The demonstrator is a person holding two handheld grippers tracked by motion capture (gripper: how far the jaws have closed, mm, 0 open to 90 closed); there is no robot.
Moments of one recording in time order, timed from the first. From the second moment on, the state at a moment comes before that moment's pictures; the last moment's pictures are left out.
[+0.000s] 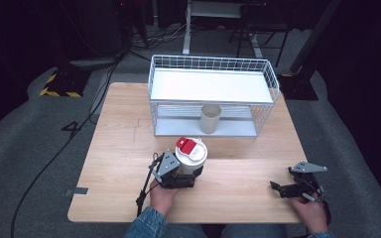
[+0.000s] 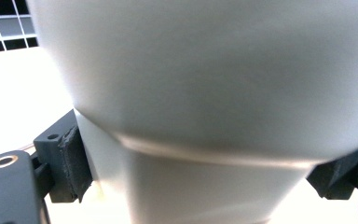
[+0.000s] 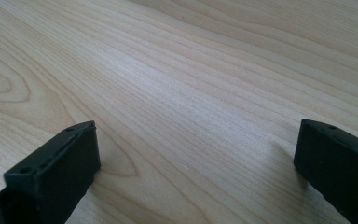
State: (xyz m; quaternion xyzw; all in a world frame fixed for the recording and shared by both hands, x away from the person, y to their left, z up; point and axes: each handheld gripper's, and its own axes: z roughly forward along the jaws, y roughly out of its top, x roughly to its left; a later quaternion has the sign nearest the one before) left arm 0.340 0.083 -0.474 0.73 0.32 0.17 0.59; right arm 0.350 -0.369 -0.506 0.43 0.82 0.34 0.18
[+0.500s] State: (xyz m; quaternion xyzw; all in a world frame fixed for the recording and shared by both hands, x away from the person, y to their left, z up) left arm 0.340 0.090 -0.447 0.73 0.31 0.16 0.59; right arm 0.350 -0.369 -0.506 0.43 0.82 0.34 0.18
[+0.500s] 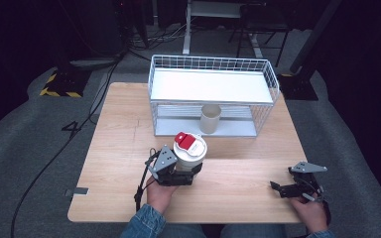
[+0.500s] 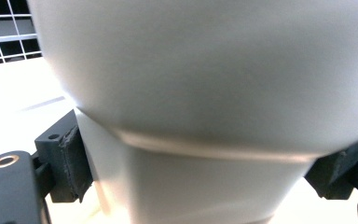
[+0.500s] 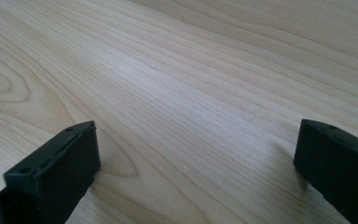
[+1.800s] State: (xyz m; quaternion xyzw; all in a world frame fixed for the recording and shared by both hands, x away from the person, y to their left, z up) left arm 0.355 0.103 -0.374 0.73 0.28 0.15 0.61; right arm 0.351 -0.366 -0.506 0.43 0.82 0.34 0.18
